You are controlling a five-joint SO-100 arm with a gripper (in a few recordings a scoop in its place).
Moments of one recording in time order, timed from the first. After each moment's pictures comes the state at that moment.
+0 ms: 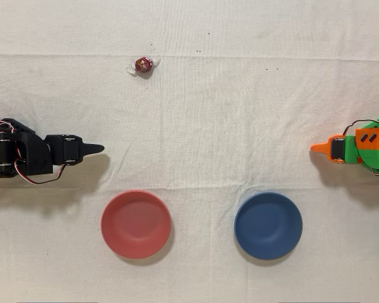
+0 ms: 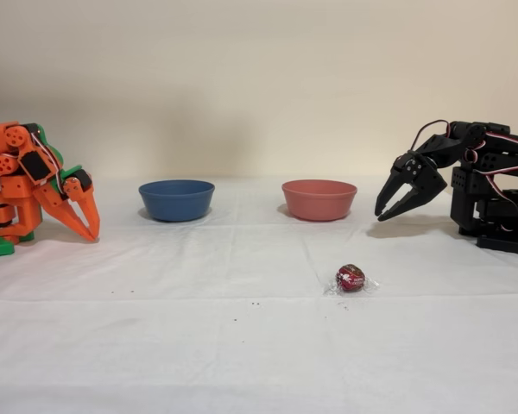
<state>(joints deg) 0.1 189.1 181.2 54.8 3.2</state>
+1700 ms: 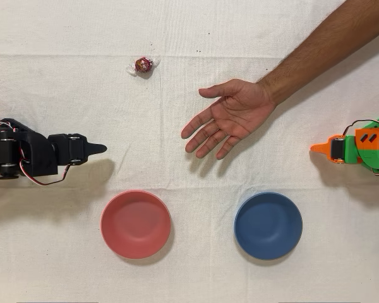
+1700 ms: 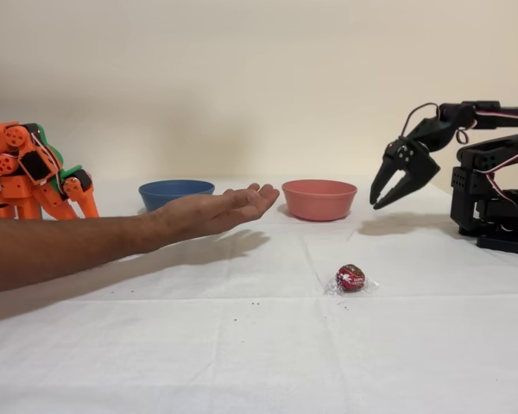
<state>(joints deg) -0.5 160.6 157.0 49.7 0.4</state>
